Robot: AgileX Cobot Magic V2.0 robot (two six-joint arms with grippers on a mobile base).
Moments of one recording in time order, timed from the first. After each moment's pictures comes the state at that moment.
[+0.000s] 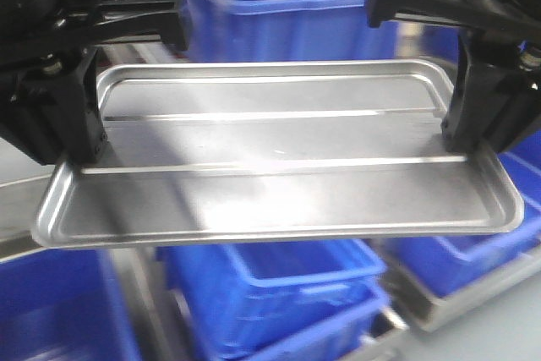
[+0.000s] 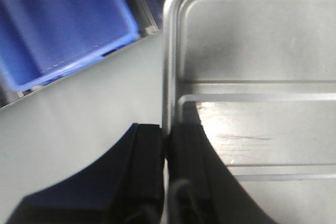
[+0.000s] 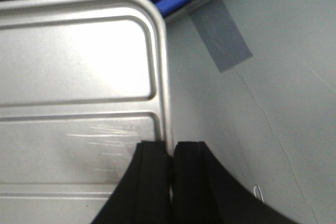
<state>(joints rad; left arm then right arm) -0.99 1.34 -0.97 0.41 0.93 -1.09 0.76 1.24 -0.88 -0.34 0.84 1.05</state>
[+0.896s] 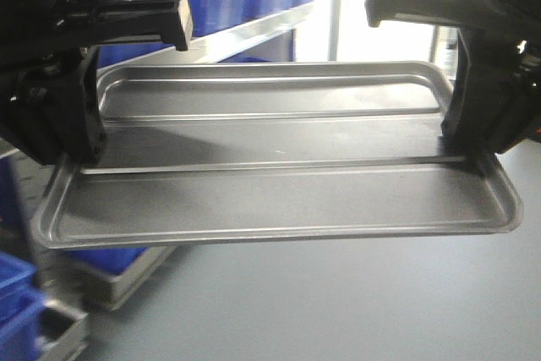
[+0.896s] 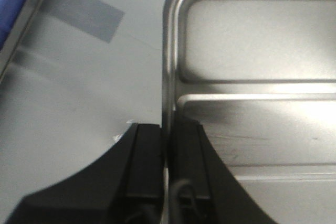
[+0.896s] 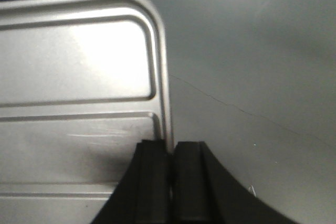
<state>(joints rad) -0.99 1.34 -0.97 0.41 0.93 -1.09 0.76 1.24 -0.88 -0.34 0.84 1.05</state>
